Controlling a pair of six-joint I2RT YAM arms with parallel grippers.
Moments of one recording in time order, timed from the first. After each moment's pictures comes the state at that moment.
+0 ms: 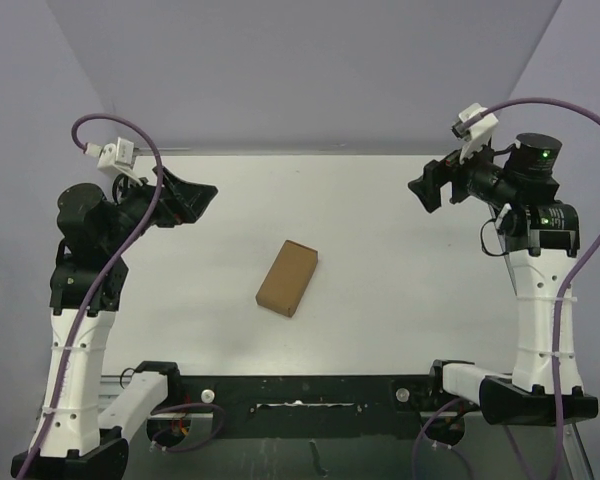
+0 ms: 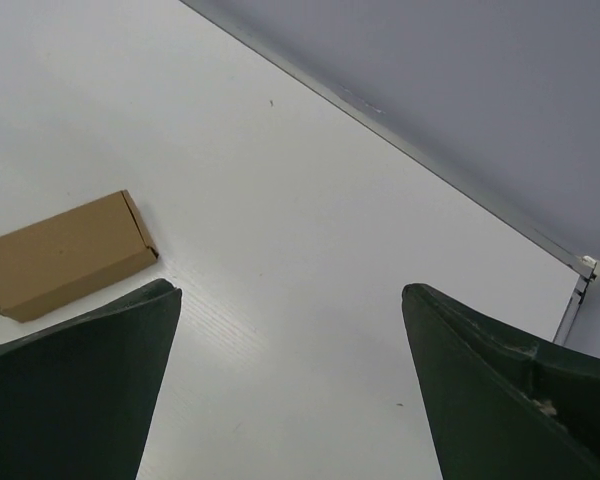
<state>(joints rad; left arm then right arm) -0.07 0.89 1.21 -0.42 0.46 -0.56 -0.03 1.18 1.59 -0.80 -0.58 -0.38</state>
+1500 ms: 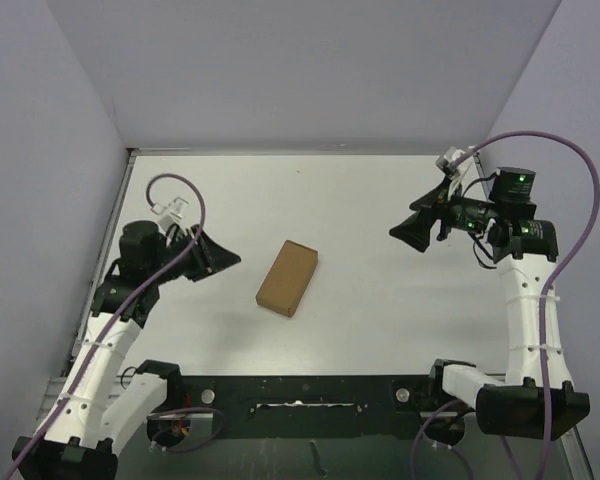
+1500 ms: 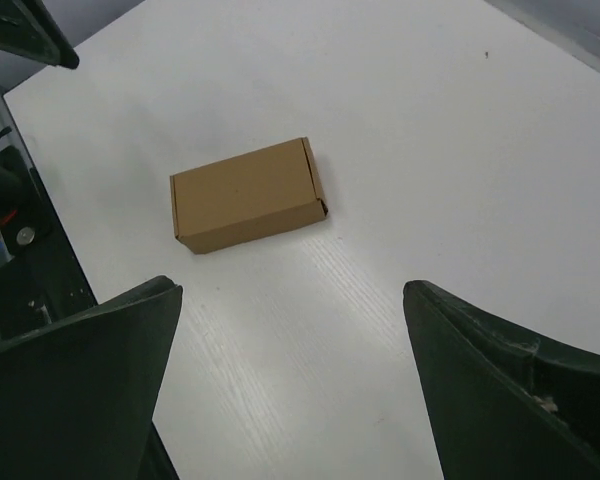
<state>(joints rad) -0.14 0.82 0.89 -0.46 0.58 -0.69 -0.12 1.11 1.37 -0.83 -1.02 -0.34</state>
